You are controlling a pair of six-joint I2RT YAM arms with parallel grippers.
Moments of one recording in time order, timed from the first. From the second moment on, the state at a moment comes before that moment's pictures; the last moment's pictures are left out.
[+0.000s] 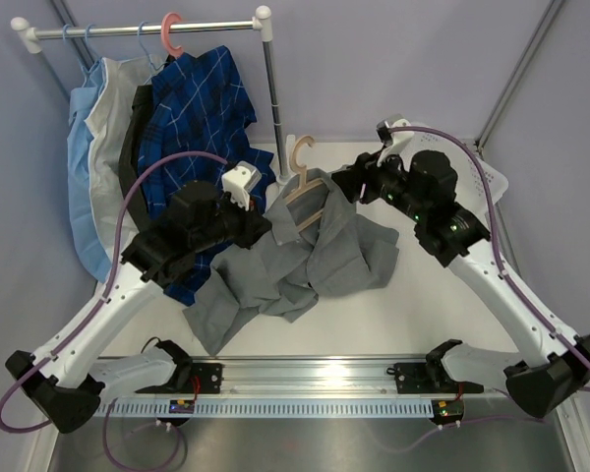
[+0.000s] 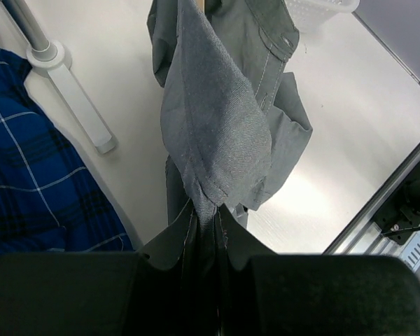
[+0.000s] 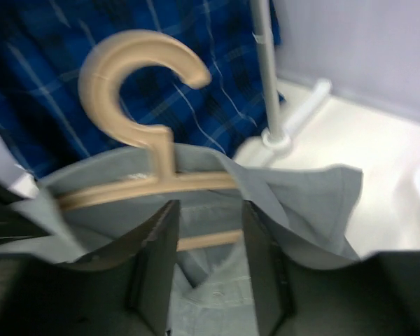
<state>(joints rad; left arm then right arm) -0.64 1.04 1.17 -0.56 0.17 -0.17 0.53 1.19 1.25 -0.19 -0.18 0.19</state>
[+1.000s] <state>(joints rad) -0.67 1.09 1.22 -0.49 0.24 -0.19 0.59 1.33 1.27 -0.02 -0.28 0.22</state>
